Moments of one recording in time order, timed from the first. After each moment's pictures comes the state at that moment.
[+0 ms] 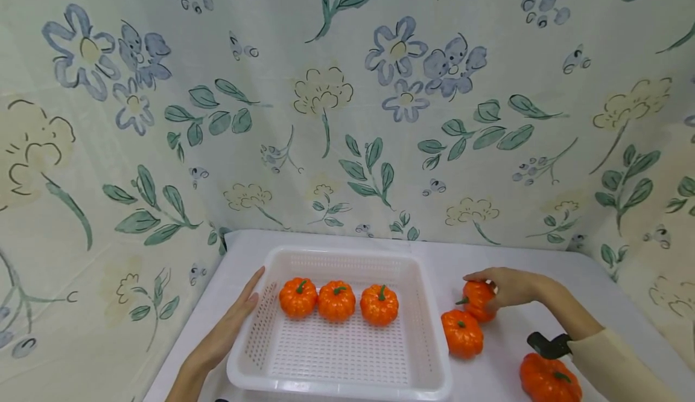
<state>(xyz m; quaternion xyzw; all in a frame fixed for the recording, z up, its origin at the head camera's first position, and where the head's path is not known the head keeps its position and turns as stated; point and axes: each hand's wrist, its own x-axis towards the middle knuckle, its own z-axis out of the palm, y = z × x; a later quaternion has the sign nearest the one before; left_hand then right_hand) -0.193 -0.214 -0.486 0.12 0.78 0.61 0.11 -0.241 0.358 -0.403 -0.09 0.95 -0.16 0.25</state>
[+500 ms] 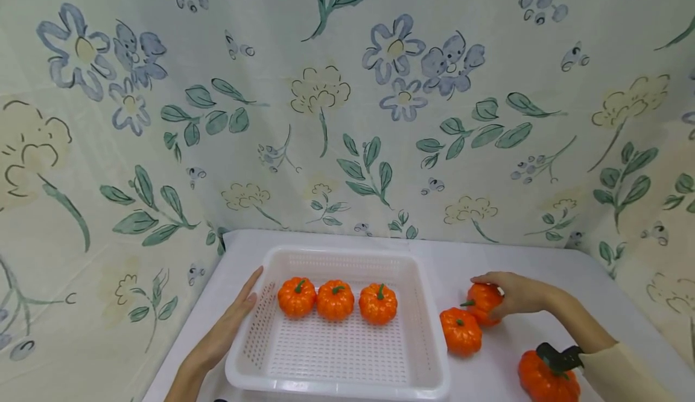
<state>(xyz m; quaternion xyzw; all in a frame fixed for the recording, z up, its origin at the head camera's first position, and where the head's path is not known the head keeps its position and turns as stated) -0.192 -0.214 -0.483 0.12 0.78 0.60 0.11 -0.226 0.368 -0.410 -0.10 0.95 -0.18 0.23</state>
